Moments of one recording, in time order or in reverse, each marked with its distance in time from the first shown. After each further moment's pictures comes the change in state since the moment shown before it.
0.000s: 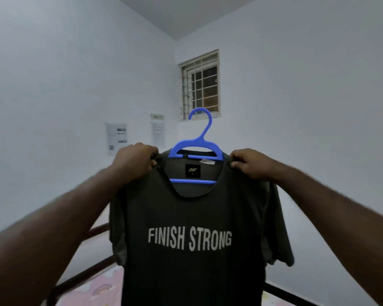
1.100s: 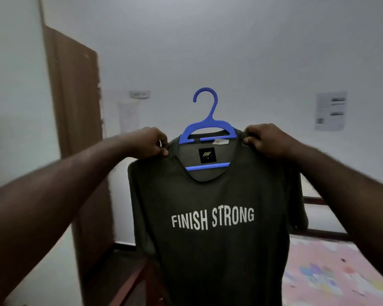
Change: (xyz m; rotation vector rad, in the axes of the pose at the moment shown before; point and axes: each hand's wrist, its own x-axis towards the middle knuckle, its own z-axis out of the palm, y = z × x) left_hand -0.272 -0.077 -0.225 0.276 -0.411 -0.894; right_hand 0.050 -0.285 0.127 0.493 -0.110 -0.928
